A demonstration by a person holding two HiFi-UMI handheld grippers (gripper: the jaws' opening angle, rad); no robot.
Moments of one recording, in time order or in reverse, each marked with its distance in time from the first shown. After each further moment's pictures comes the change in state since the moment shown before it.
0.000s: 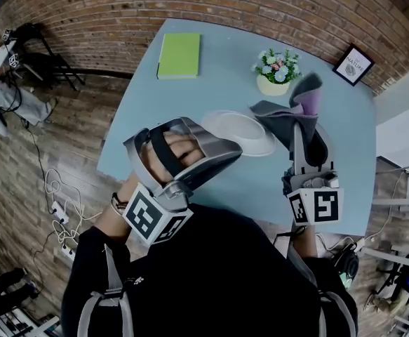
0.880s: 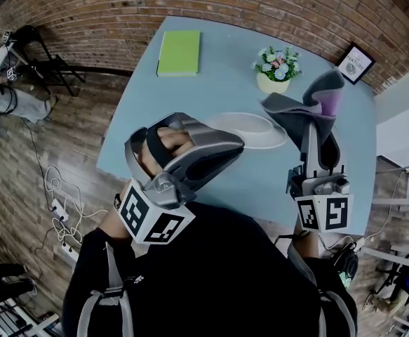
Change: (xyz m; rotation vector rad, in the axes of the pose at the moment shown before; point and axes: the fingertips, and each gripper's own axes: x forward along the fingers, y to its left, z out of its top) left arm -0.003 0.029 0.007 -0.239 -0.061 0.096; right arm -0.015 -0.017 0.033 0.058 -0.123 -0.027
